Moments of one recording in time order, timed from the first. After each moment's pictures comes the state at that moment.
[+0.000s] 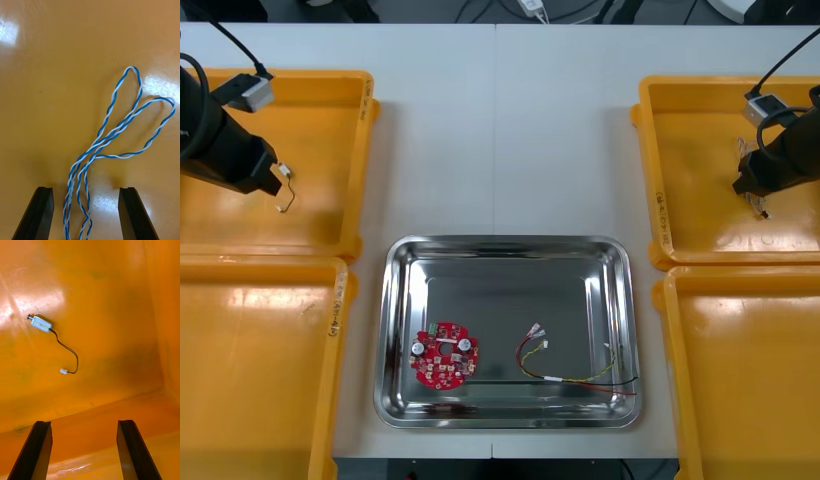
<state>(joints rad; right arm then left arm) -0.80 -0.58 -0.21 -1.08 -0.47 1.49 2.06 -0.72 0.97 -0.21 -1.63 1.00 1.71 -1.48</state>
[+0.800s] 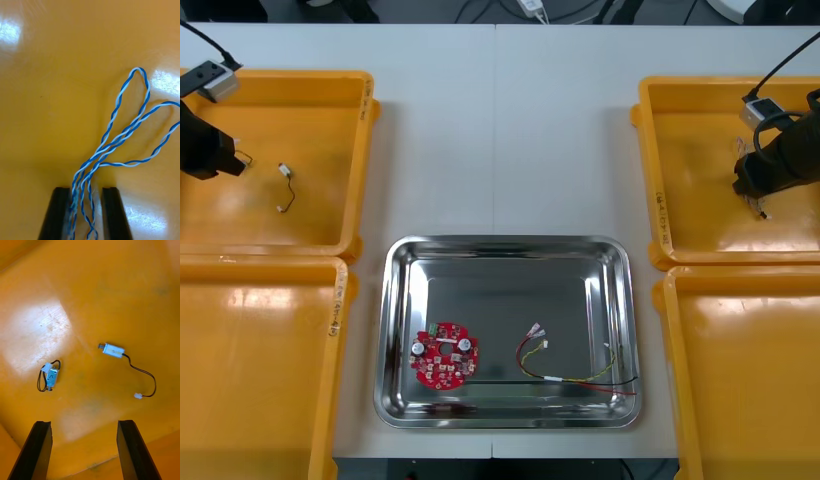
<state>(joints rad) -0.80 -0.58 -0.21 -1.02 -0.51 1.44 2.07 -0.72 1.03 -0.21 -1.35 1.02 1.42 -1.93</state>
